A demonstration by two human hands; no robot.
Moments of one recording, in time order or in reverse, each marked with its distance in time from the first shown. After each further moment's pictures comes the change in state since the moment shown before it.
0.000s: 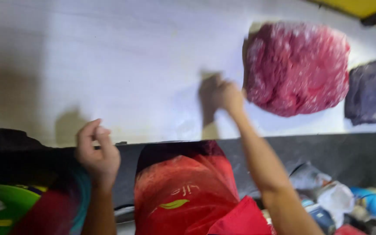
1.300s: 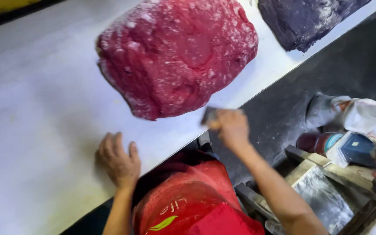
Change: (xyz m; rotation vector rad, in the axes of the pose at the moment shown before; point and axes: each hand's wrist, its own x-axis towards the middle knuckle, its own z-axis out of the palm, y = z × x) left_hand -0.102 0.138 0.289 0.280 -0.494 0.589; right_hand -0.141 0.310 0.089 0.098 0.541 0.081
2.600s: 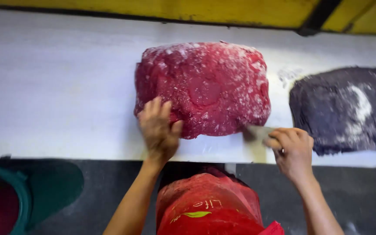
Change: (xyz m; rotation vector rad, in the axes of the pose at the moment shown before) left_hand 0.088 0.214 0.070 0.095 0.359 -0.204; right_hand 0.114 0.273 -0.089 0.255 0.130 -0.217
